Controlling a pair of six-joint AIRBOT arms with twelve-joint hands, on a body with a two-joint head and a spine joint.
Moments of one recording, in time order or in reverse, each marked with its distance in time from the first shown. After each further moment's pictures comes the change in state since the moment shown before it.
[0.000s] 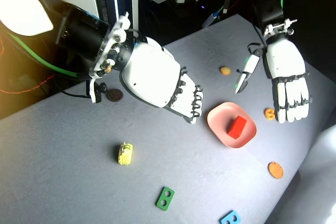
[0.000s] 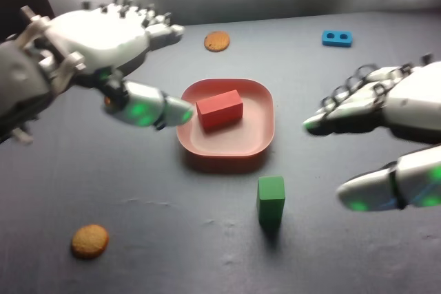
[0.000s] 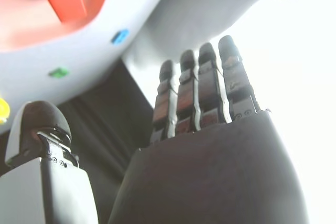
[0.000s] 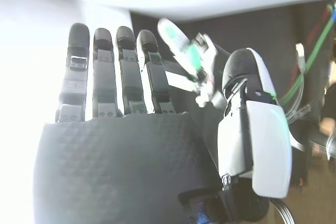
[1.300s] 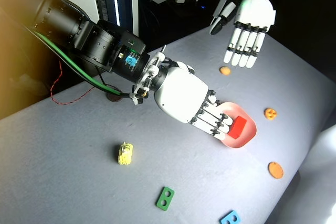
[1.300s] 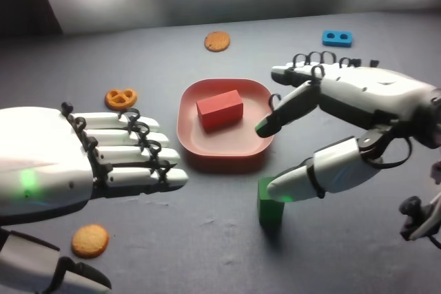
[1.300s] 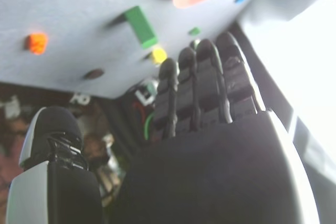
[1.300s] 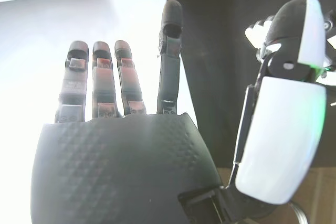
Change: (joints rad) left arm 0.222 0.401 -0.216 1.845 -0.205 -1.545; right arm -0.135 -0.302 0.100 1.164 0.405 -0.844
